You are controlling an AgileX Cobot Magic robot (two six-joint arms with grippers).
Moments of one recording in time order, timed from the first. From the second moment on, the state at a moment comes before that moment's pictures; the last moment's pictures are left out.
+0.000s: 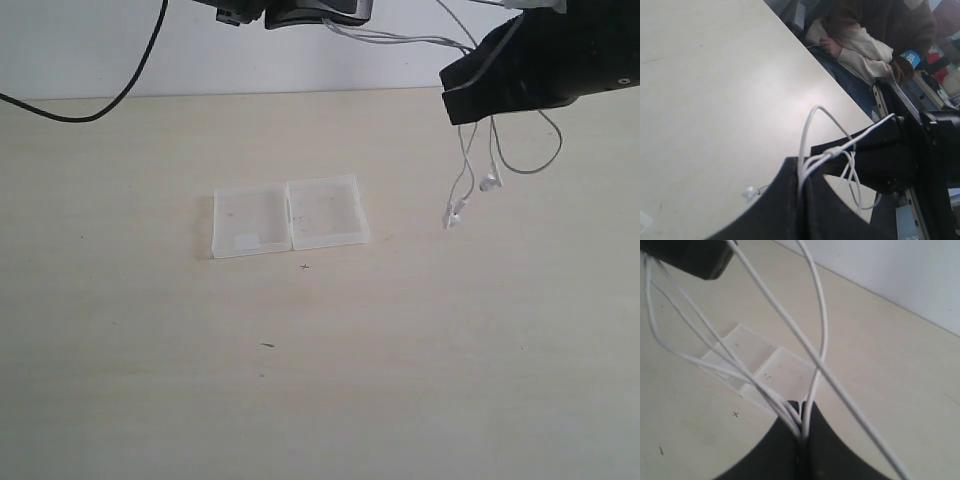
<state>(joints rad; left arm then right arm) -0.31 1.79 -1.50 -1.24 0.90 0.83 0.33 1.30 -0.91 0.68 0.45 -0.85</state>
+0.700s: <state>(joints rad) -0.30 1.88 -1.51 -1.29 1.09 0.87 0.33 1.31 -1.05 0.68 0.49 -0.89</state>
